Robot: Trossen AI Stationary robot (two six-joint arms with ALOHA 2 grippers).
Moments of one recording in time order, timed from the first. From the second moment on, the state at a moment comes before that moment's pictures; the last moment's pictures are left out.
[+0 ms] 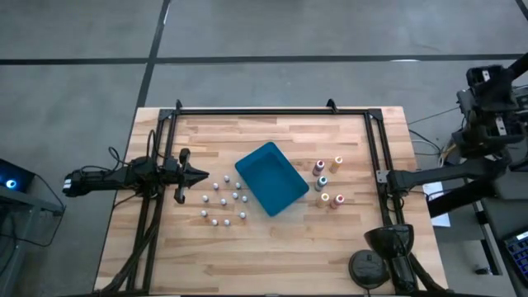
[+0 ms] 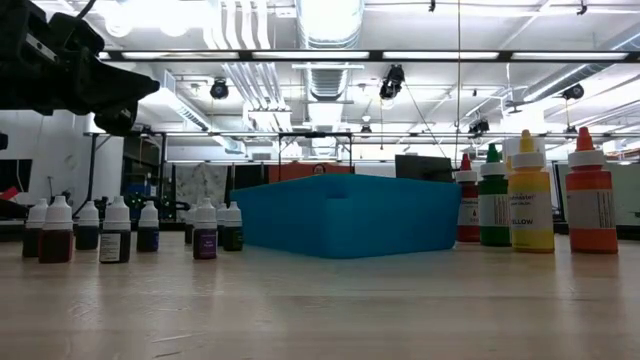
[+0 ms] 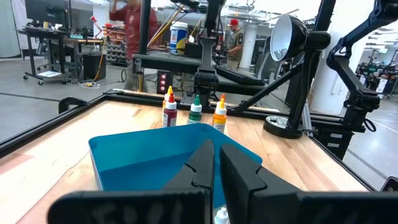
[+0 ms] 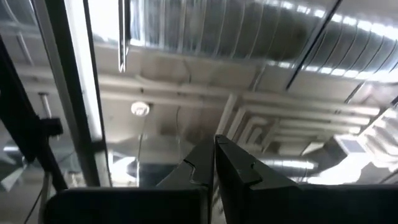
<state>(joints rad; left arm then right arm) 0.03 0.04 0.01 0.02 0.01 -0.13 0.05 0.52 1.07 0.66 0.14 -0.14</state>
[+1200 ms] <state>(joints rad) 0.03 0.04 0.01 0.02 0.01 -0.13 0.05 0.83 1.56 -0.66 0.16 0.05</state>
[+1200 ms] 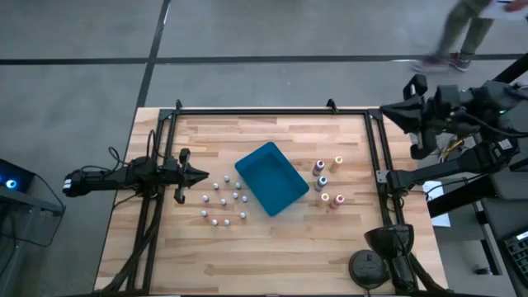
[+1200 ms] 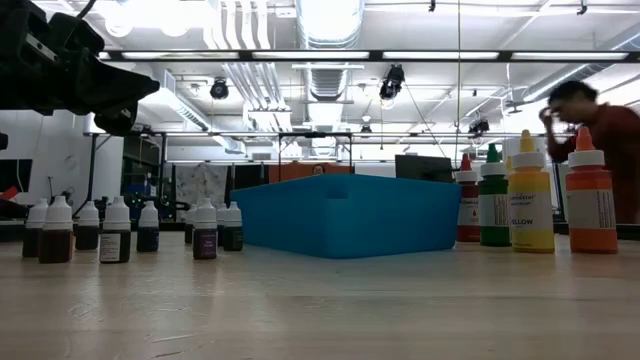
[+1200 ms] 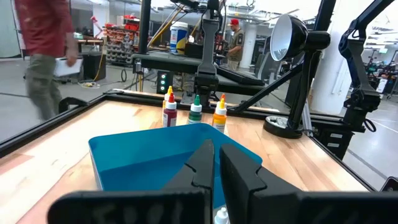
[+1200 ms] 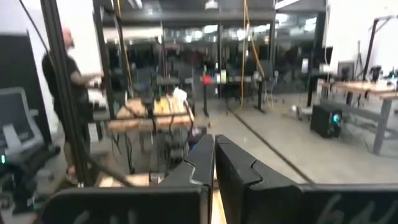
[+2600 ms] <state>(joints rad) 0.03 0.04 0.01 0.02 0.01 -0.13 0.05 0.95 1.56 -1.21 0.34 0.15</state>
